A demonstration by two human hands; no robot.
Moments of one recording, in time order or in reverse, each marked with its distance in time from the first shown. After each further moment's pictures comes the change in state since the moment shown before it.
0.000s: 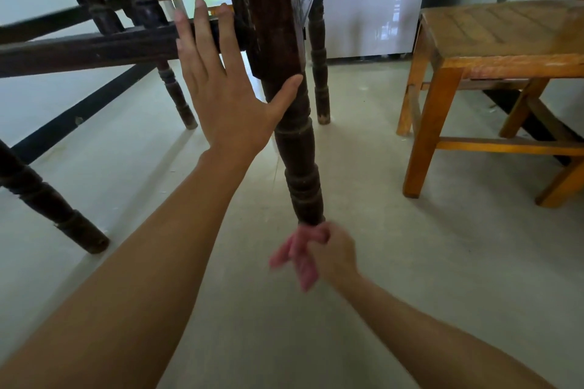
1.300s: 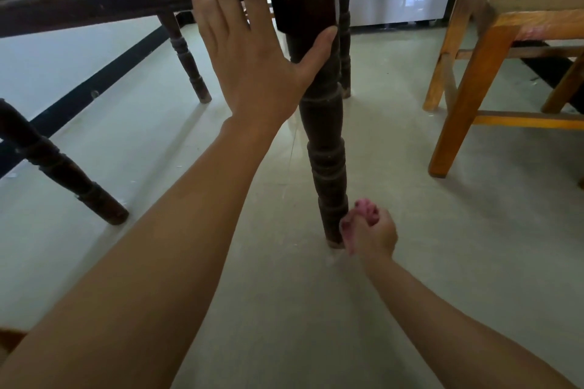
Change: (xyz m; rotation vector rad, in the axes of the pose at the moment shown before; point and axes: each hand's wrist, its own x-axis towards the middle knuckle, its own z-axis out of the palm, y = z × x) left_hand -0.003 -0.002 0.011 0.012 0.075 -0.047; right_hand 0.024 0.038 0.014 0.262 0.377 0.206
